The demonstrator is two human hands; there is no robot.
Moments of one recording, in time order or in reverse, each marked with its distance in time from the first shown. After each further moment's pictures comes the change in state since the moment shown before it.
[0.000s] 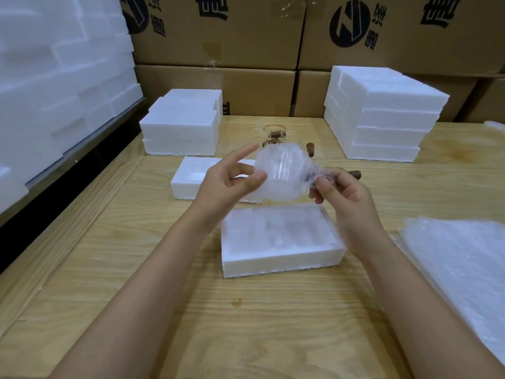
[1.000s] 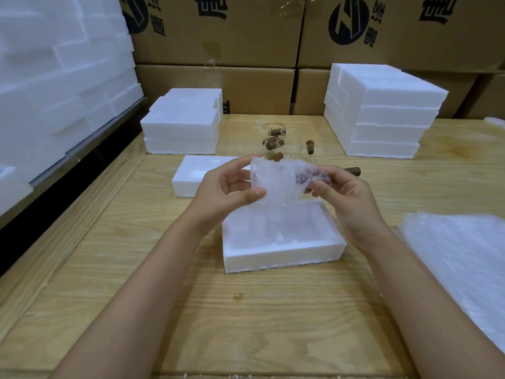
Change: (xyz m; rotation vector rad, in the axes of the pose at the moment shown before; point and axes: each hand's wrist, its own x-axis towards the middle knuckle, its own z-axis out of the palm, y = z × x) left_hand -0.013 -0.001 -0.005 -0.015 -0.044 -0.026; right_hand 0.002 0.000 -0.004 0.049 -0.058 -0.001
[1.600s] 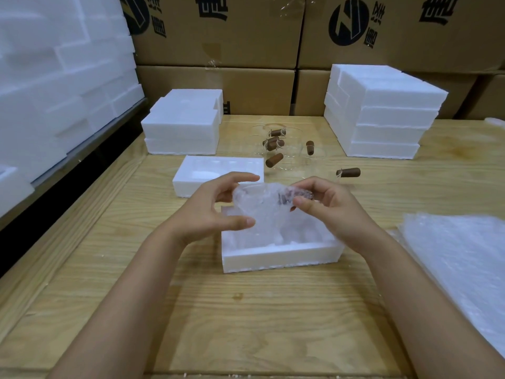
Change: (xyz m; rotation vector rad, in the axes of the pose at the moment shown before) left_hand -0.017 0.008 -0.018 0.337 -0.169 -0.068; right_hand -0.004 -0.002 0.007 -0.213 -0.233 0.087
